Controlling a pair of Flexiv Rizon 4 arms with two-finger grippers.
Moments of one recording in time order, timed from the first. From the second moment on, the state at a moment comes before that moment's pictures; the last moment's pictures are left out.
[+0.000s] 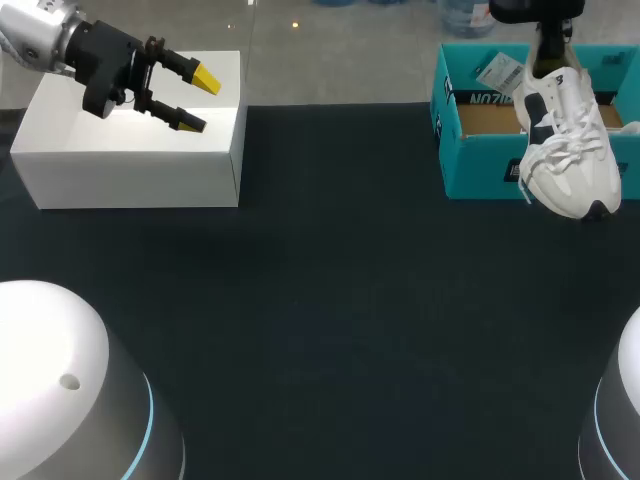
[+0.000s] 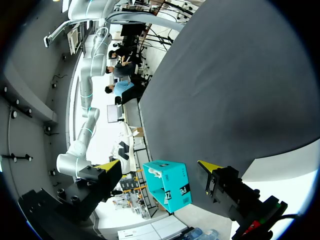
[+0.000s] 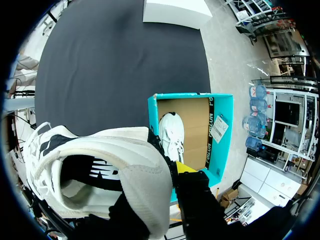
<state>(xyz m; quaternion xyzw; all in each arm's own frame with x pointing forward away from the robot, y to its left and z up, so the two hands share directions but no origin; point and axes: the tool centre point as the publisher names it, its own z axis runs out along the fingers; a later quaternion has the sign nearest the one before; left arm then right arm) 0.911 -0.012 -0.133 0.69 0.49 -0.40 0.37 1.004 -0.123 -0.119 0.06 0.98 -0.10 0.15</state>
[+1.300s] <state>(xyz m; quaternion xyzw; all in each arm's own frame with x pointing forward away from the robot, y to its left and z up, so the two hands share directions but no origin) 0.911 -0.012 -0.133 0.69 0.49 -0.40 0.37 1.125 -0.272 -0.138 0.10 0.98 -0.11 0.16</state>
